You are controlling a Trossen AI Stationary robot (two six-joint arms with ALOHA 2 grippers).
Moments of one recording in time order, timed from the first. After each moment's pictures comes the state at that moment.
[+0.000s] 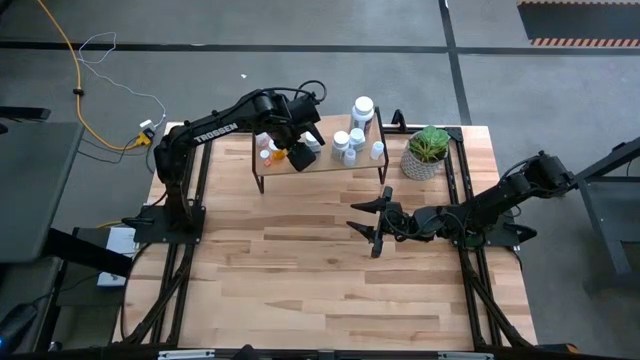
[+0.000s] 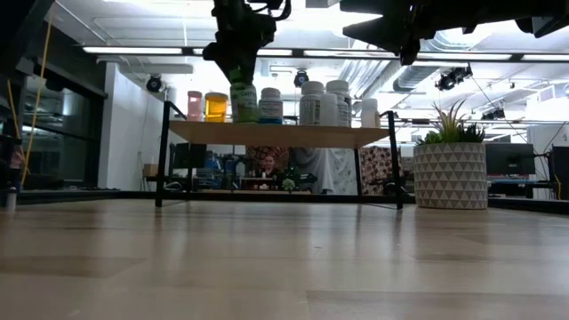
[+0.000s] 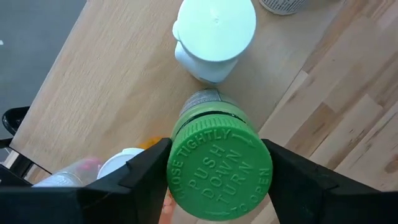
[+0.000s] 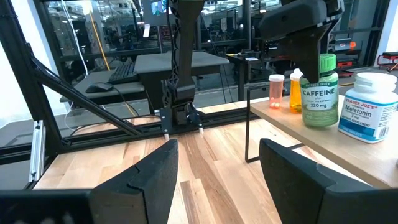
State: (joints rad) left arm 0.49 1.87 2.01 -1.44 -0.15 -0.26; right arm 0.33 1.31 0.53 0.78 0.55 0.08
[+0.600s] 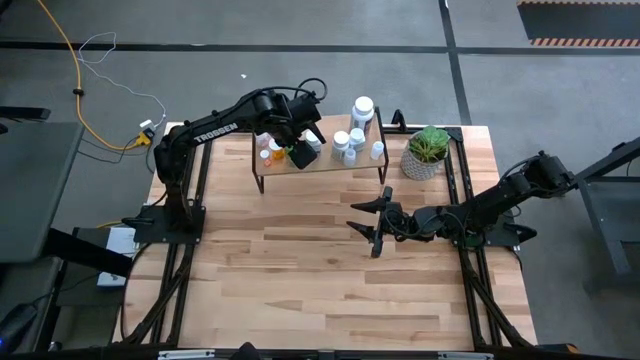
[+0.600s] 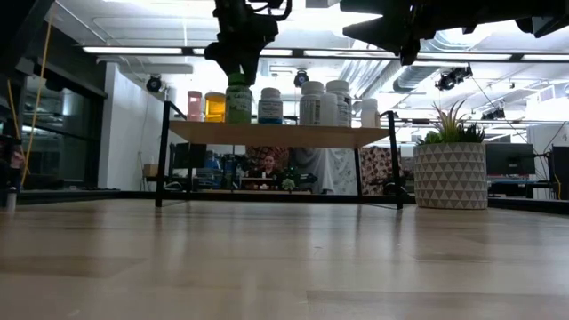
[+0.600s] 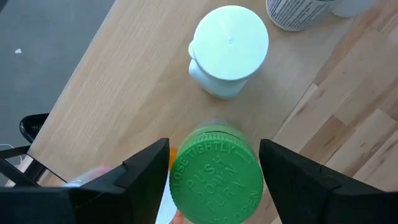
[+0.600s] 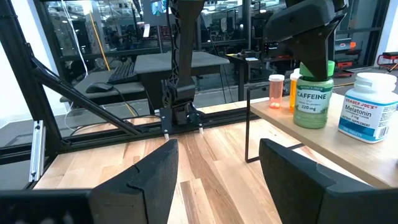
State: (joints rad) left arm 0.49 1.87 2.01 -1.41 -0.19 -0.26; right arm 0.33 1.31 0.53 0.78 0.55 0.08
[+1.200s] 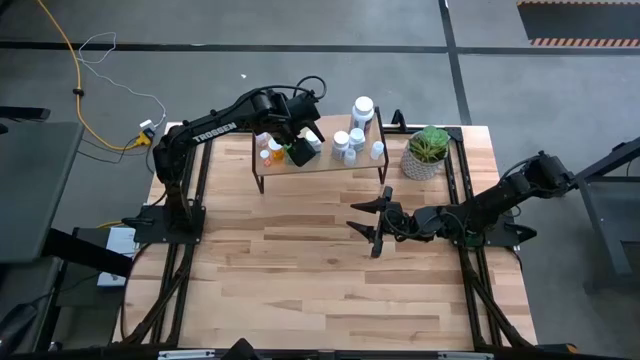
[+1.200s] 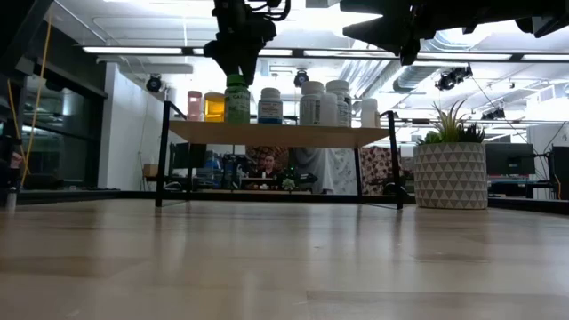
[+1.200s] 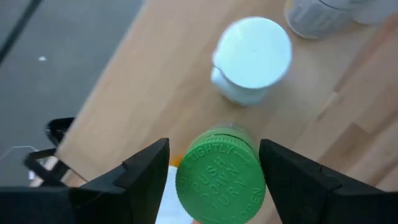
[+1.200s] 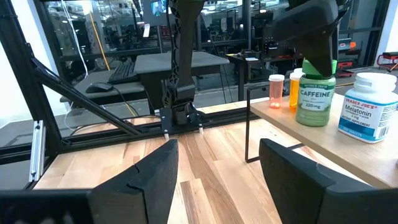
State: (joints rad) left arm 0.50 1.86 2.01 -1.41 -0.25 -0.24; right arm 0.33 1.31 0.53 0.78 0.55 0.08
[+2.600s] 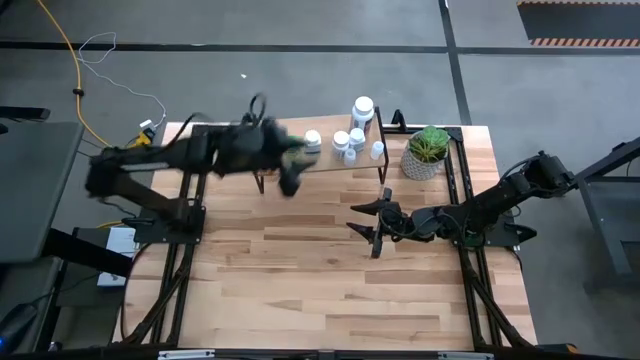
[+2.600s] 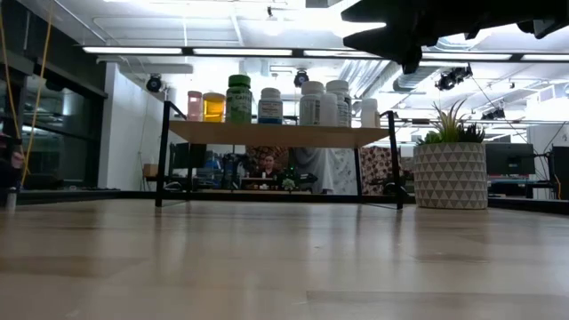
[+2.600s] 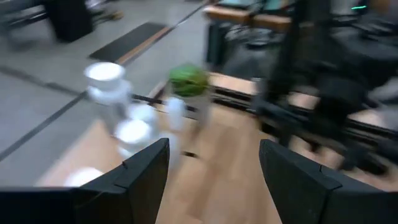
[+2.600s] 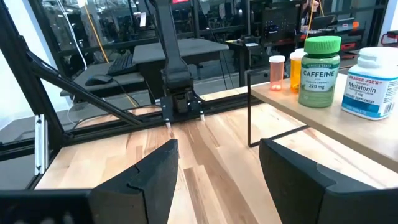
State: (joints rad) left arm 0.17 1.32 1.43 -0.50 -0.30 -0.15; right arm 0.33 1.31 0.53 0.72 0.55 0.16
